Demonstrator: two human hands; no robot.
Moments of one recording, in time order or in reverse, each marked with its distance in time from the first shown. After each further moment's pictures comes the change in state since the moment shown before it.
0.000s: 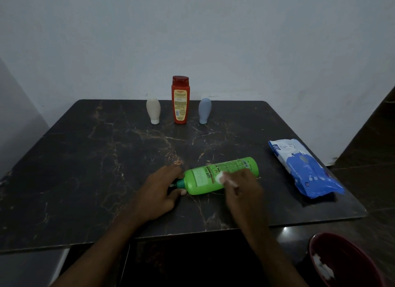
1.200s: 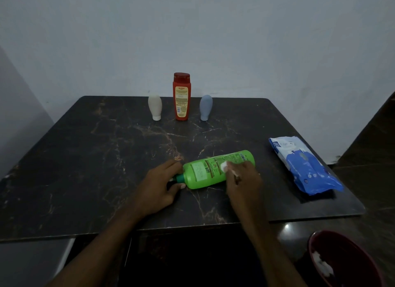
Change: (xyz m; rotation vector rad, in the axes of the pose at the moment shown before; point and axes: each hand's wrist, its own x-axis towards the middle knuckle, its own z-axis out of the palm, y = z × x) left_hand -0.001 0.007 -0.004 -0.004 0.000 -0.004; right_hand 0.014 0.006 0.003 -0.003 0.055 0.105
